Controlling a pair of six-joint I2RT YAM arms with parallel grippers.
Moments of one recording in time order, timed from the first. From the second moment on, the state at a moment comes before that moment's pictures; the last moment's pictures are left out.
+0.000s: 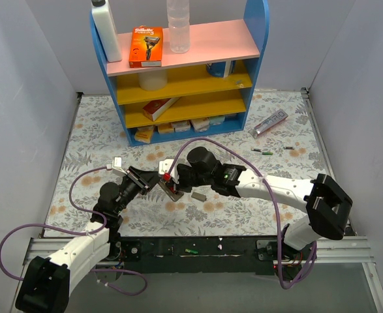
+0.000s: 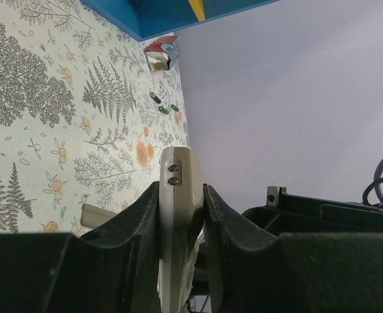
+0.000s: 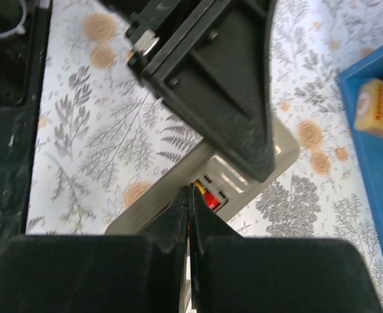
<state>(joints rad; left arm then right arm) -0.36 0.73 0.04 0.68 0.30 -1.27 1.09 1.51 1.04 -0.05 -0.37 -0.45</state>
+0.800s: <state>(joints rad) -0.38 0.66 0.06 0.58 0.29 -1.29 1.07 1.32 1.03 -0.23 -0.15 -0.17</state>
